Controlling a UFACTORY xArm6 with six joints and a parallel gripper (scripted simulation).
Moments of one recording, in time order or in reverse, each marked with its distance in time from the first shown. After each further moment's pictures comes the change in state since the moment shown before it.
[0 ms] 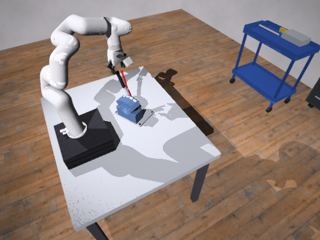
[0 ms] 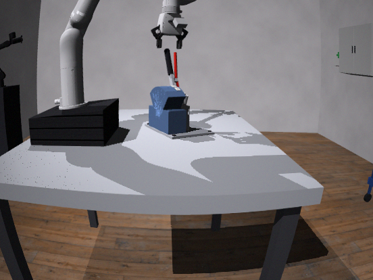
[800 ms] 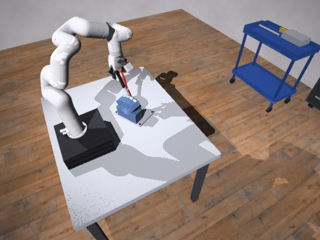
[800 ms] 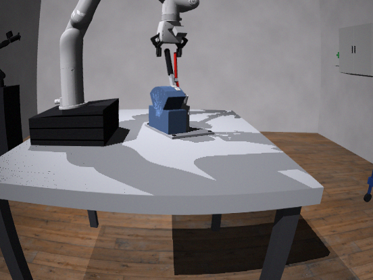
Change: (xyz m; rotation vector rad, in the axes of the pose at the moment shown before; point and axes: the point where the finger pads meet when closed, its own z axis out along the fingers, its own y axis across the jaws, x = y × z) arm 0.000 0.000 0.038 0.001 0.000 0.000
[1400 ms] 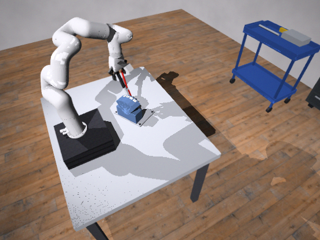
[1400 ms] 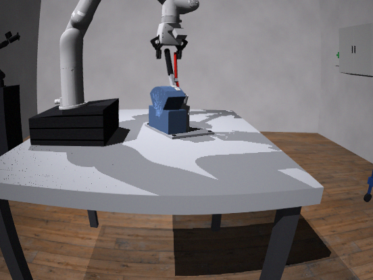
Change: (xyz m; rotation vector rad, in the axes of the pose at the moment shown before) arm 0.000 0.000 0.009 -0.001 0.000 0.000
